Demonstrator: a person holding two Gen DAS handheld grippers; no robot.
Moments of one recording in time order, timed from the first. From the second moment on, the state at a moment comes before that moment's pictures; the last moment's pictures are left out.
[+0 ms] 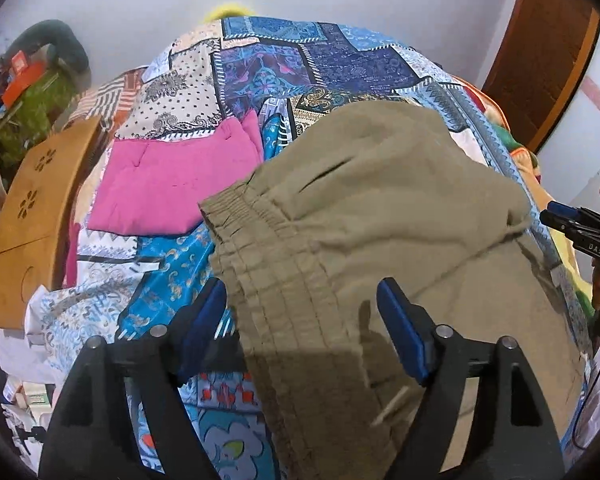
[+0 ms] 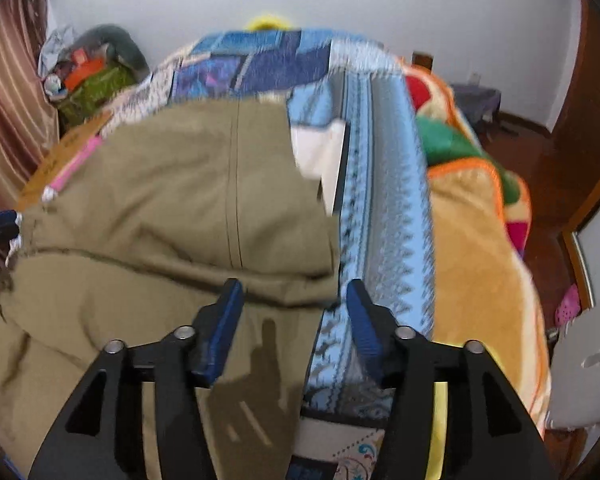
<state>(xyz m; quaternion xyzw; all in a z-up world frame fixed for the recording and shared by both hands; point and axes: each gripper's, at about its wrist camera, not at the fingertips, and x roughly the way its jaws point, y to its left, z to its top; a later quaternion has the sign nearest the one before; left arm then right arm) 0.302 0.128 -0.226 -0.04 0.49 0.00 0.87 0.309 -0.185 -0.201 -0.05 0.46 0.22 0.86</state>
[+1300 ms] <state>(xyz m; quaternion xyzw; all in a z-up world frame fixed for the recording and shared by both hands) 0.306 0.174 -0.224 -0.01 0.48 0.05 0.87 0.351 -0.155 -0.220 -0.13 0.51 0.18 0.83</state>
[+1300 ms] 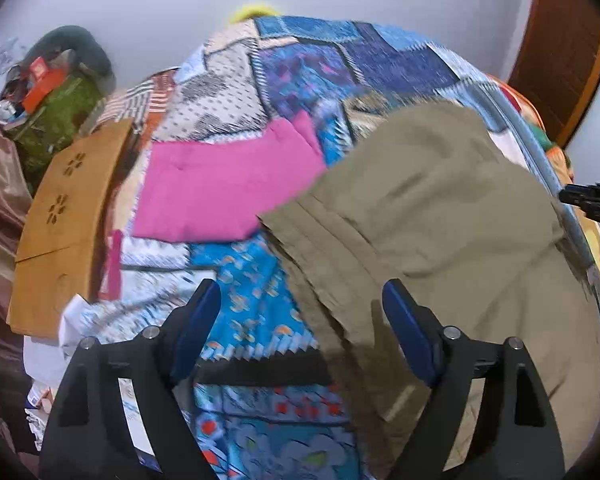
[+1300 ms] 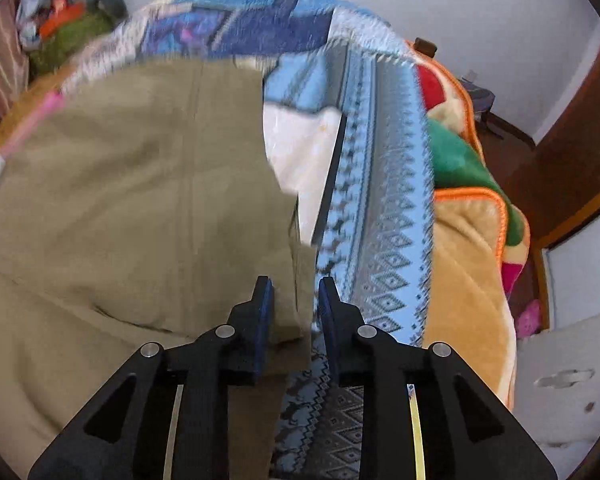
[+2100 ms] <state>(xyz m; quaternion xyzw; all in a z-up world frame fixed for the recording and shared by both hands) 0.408 0.213 -0.299 -0.10 0.53 0.02 0.84 0.486 -0.062 -0.240 -0.07 0.46 0.21 0.86</state>
